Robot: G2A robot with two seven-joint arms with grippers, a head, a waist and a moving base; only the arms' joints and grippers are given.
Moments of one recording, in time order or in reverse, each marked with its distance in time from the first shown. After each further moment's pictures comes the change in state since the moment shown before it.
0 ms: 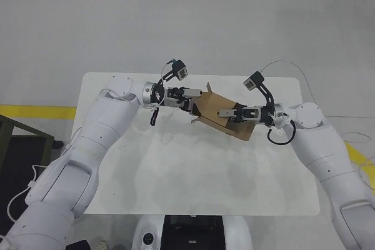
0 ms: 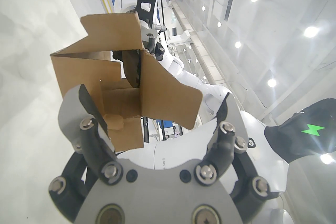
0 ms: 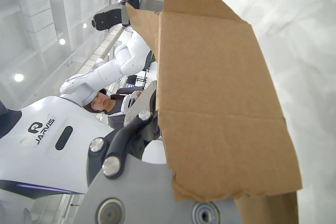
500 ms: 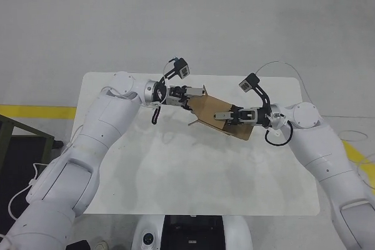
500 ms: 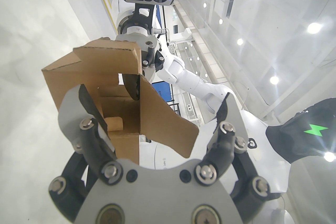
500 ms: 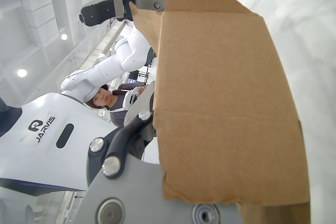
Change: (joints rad) left arm -0.018 -0.010 0.006 0.010 0.013 -0.007 0.008; right arm 0.011 0.003 -0.041 -0.012 0.024 0.004 0.004
